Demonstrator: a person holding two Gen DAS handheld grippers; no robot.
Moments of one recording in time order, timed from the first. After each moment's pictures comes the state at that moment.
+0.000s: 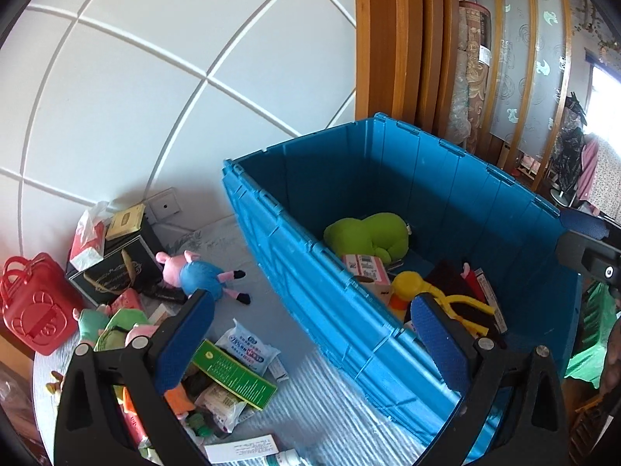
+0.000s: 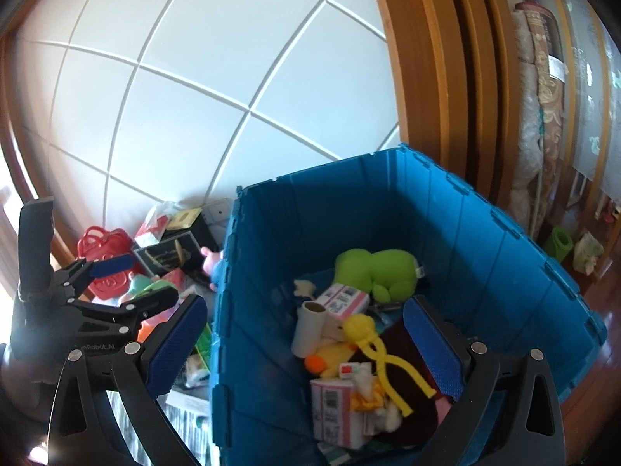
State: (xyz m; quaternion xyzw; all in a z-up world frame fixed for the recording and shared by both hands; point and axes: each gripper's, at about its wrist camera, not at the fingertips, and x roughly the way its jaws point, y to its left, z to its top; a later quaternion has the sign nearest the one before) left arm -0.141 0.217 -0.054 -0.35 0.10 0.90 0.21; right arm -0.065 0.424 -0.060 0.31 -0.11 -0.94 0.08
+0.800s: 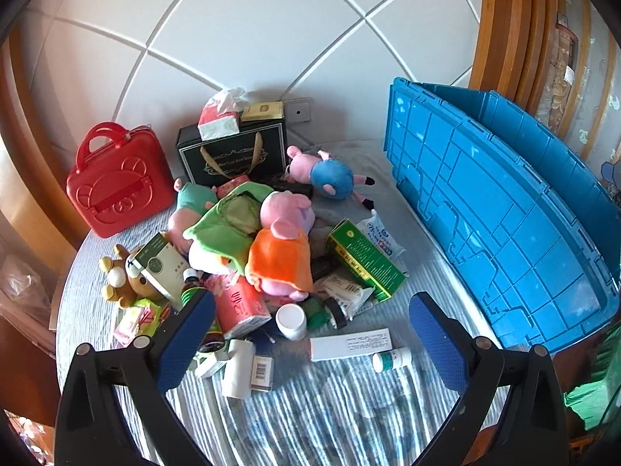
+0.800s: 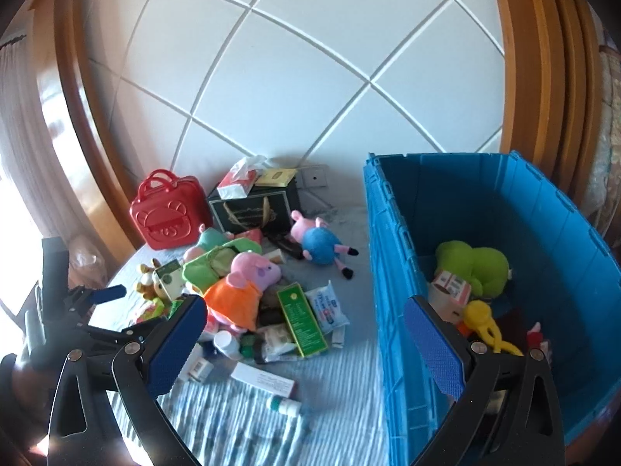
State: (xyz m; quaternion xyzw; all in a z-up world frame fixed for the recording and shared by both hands) left arm -0.072 -0.022 -0.118 -0.42 0.05 0.90 0.07; right arm -0.037 0.246 -0.057 0.34 -0.04 -0.92 0.19
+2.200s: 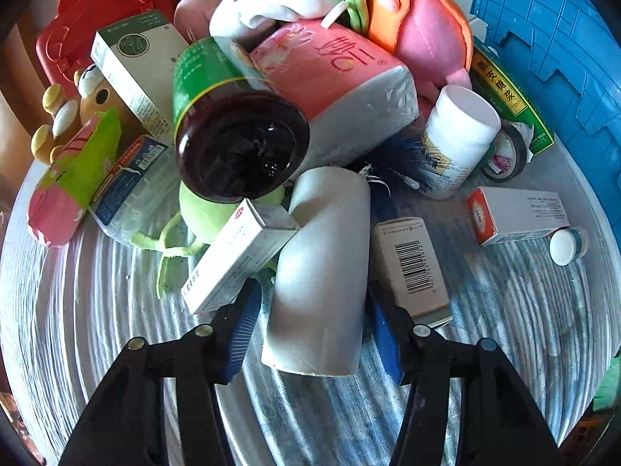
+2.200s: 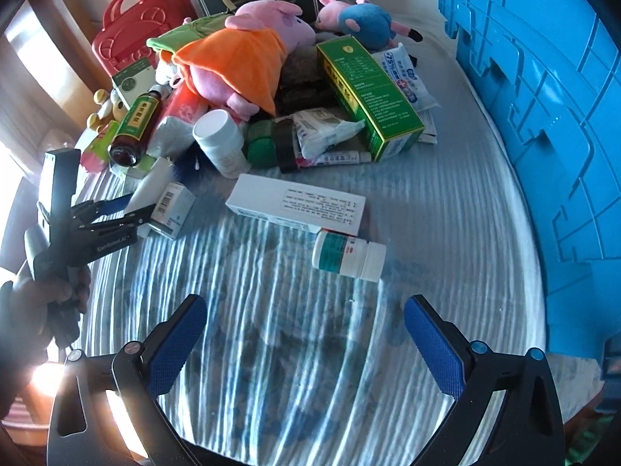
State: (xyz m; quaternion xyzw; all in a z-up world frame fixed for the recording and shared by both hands) left arm -0.094 -0.139 -0.399 -0.53 0.04 0.84 0.06; right arm -0.028 0.113 -0.332 0.56 0.01 -0.81 0.18
